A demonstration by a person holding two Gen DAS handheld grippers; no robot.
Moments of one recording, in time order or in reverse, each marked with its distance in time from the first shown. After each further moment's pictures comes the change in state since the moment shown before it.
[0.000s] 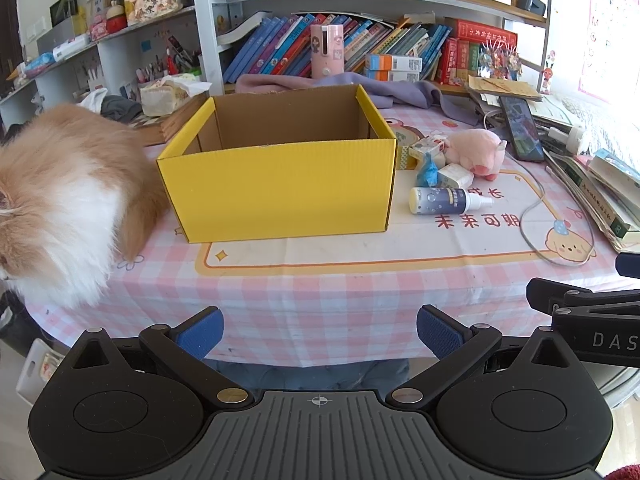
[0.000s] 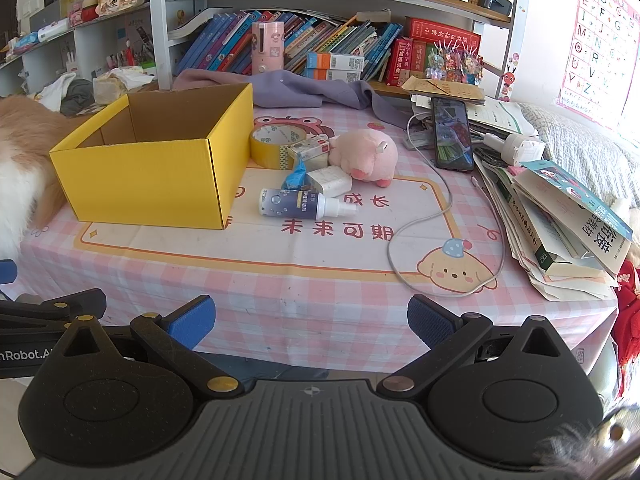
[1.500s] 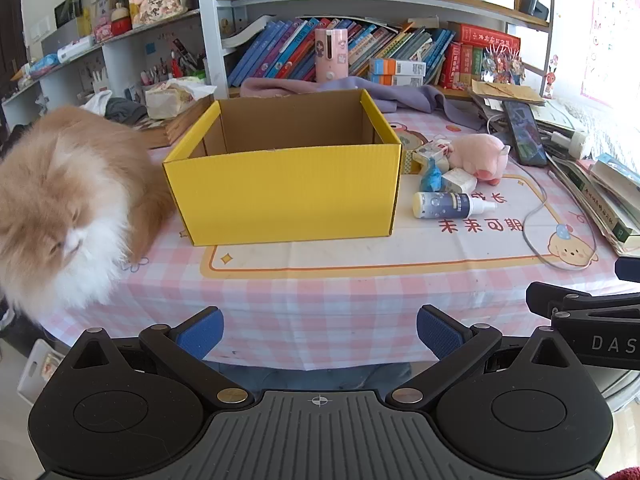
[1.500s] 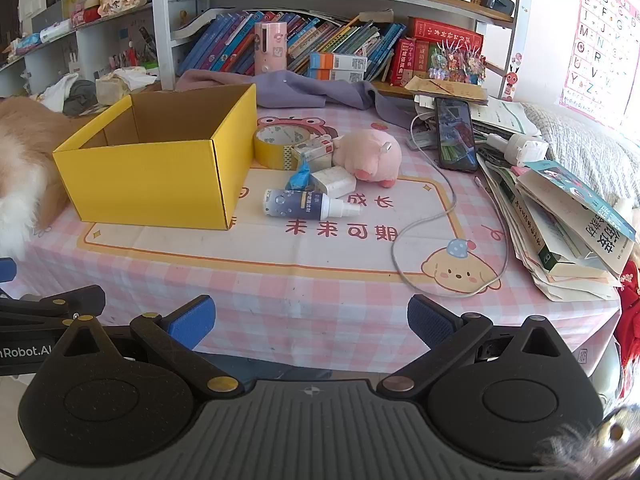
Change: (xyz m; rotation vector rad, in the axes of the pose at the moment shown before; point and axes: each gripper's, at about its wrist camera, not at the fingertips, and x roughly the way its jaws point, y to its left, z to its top) left arm -0.003 0.007 0.002 -0.004 -0.009 0.002; right arm 0.001 0.001 0.000 -0.001 -0.002 0.001
